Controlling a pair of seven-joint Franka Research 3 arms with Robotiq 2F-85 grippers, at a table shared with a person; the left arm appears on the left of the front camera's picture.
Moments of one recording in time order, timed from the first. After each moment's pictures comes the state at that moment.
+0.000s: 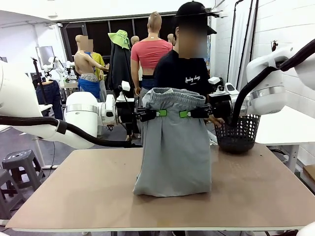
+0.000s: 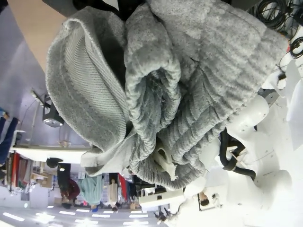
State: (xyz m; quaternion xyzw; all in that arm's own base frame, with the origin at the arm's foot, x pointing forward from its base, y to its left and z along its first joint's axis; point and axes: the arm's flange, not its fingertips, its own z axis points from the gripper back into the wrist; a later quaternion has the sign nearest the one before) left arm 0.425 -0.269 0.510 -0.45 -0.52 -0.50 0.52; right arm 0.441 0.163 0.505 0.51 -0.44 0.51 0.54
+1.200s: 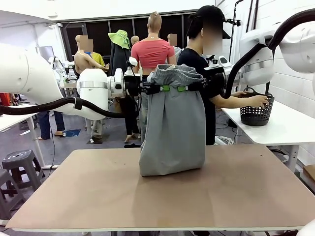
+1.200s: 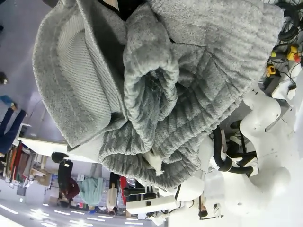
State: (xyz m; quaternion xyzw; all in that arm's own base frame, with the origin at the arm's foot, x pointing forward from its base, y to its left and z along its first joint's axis) left arm 0.525 -0.287 0.585 -0.43 -0.53 -0.52 0.51; right arm 0.533 0.163 0.589 0.47 -0.44 0.55 0.53
